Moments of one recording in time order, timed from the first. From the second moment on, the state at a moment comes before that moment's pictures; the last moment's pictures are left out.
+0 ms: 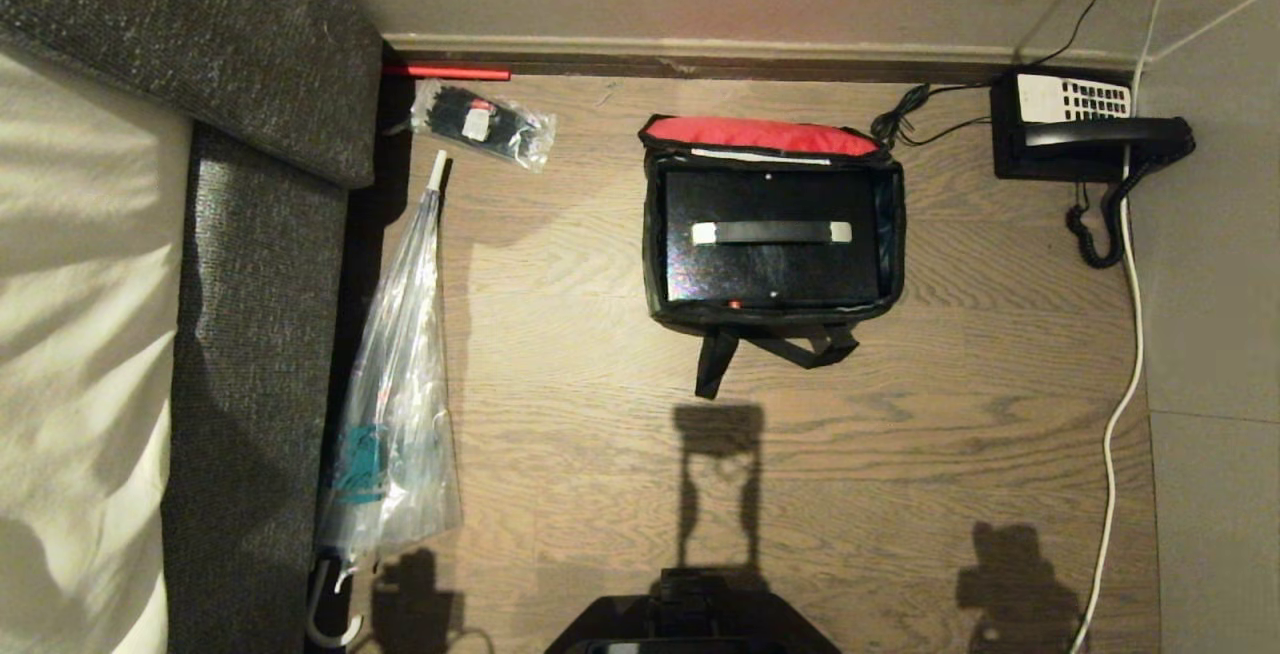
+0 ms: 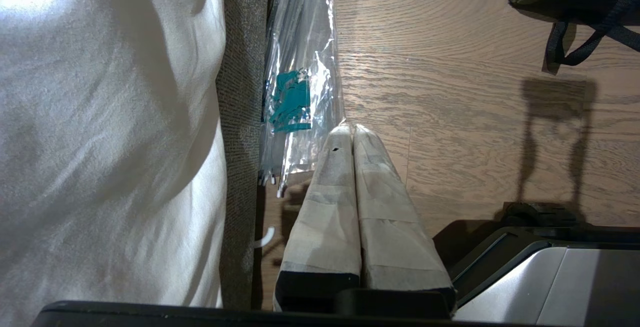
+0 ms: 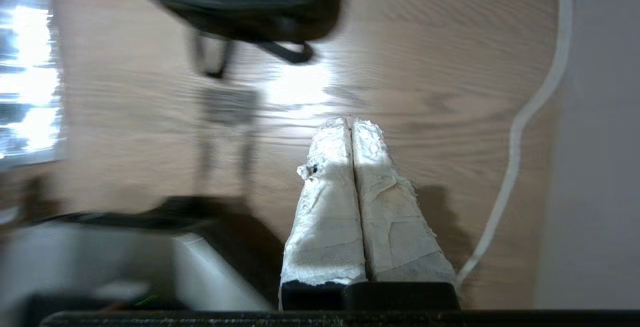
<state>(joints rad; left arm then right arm) 0.00 0.00 0.00 0.00 0.00 0.02 0.00 0.00 -0.37 0.33 0.12 0.01</state>
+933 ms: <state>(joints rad) 0.00 0.00 0.00 0.00 0.00 0.02 0.14 1.19 -0.93 0.32 0.26 -0.42</state>
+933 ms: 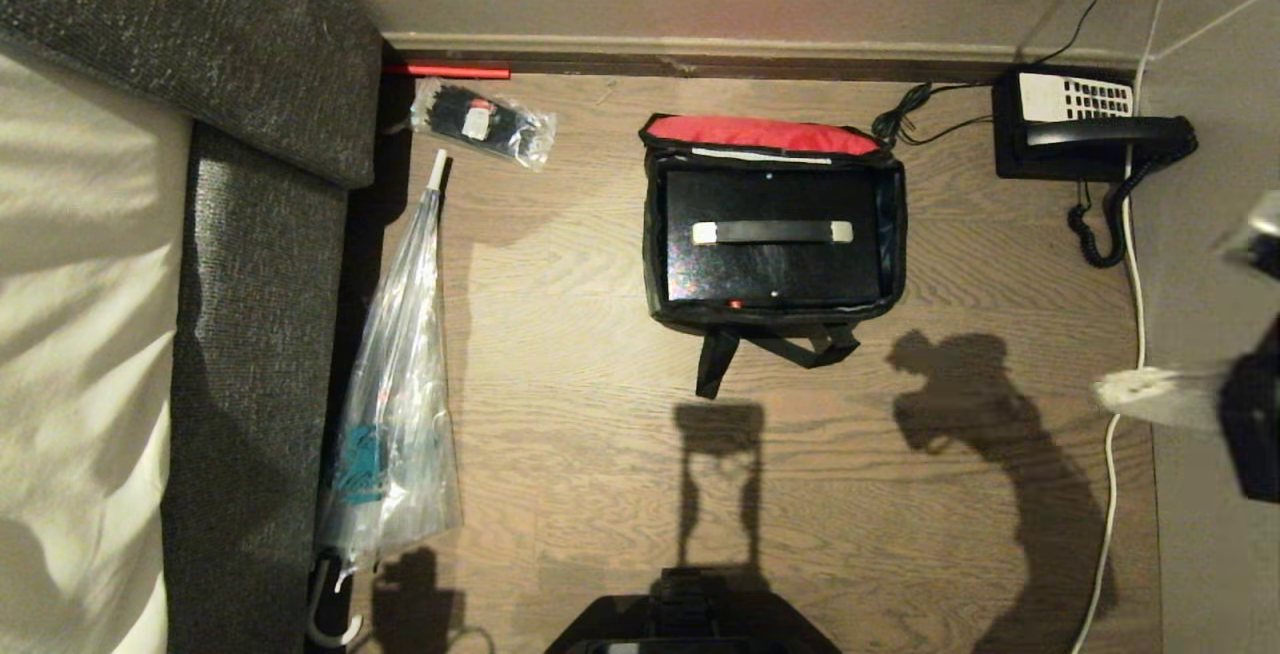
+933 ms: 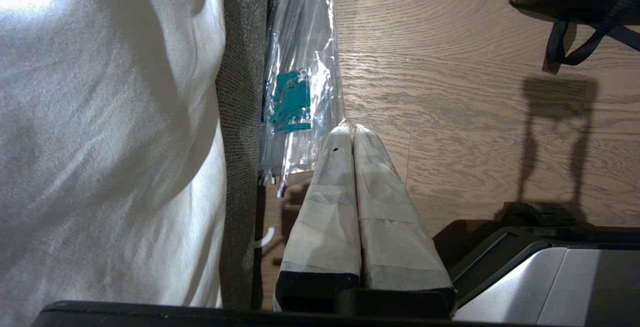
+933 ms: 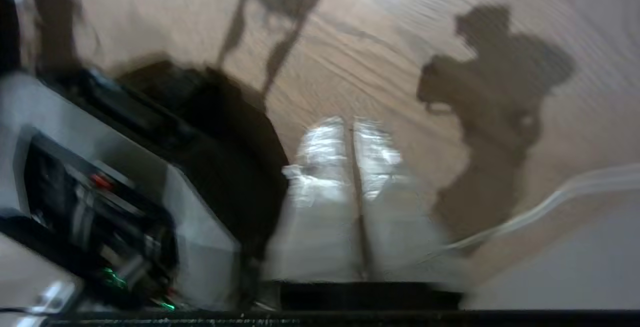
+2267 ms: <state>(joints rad) 0.00 0.00 0.00 0.00 0.00 0.02 0.47 1.88 -0.94 -0.92 -0.26 -1.43</state>
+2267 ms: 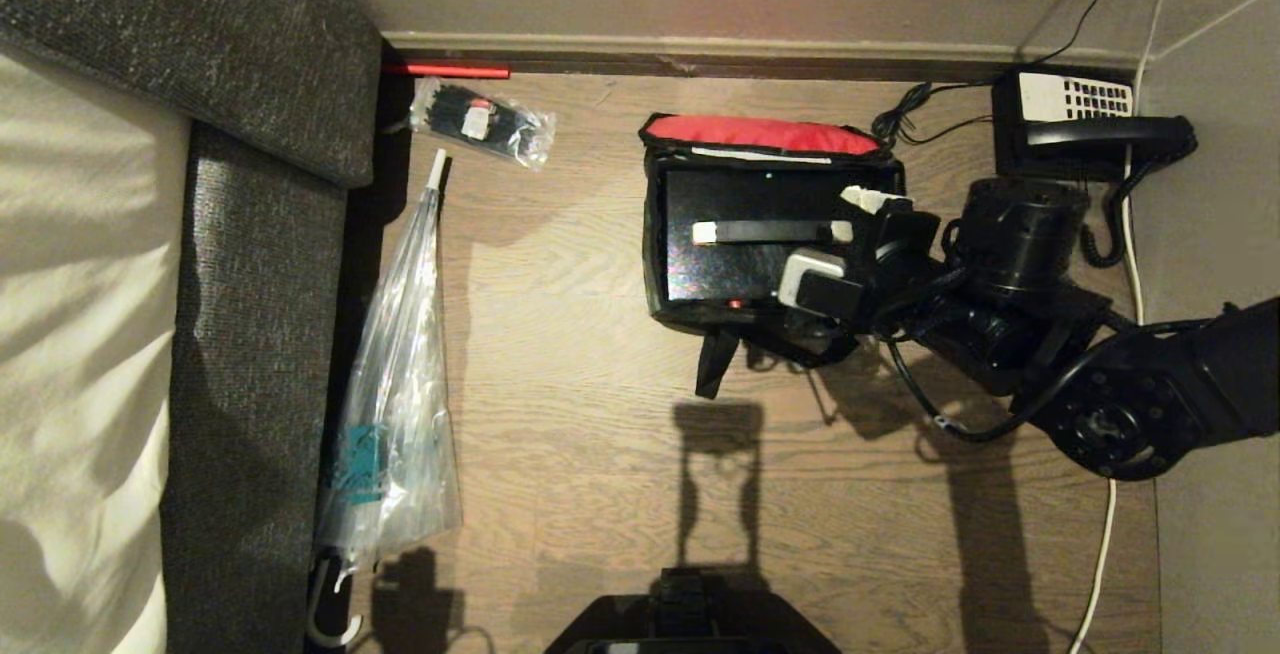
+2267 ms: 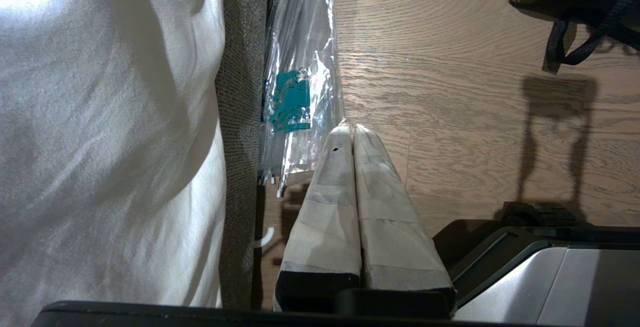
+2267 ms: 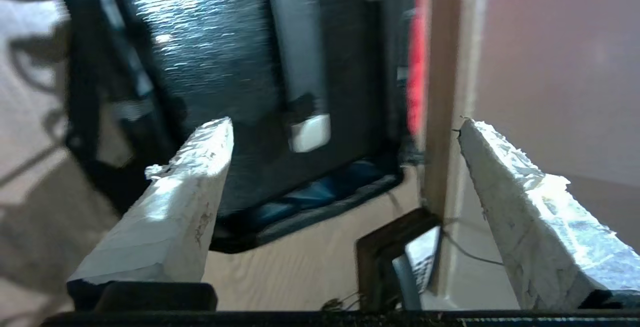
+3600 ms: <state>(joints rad) 0.00 0.00 0.00 0.00 0.00 0.02 0.54 2.24 -1.09 -1.39 -0.43 -1.45</state>
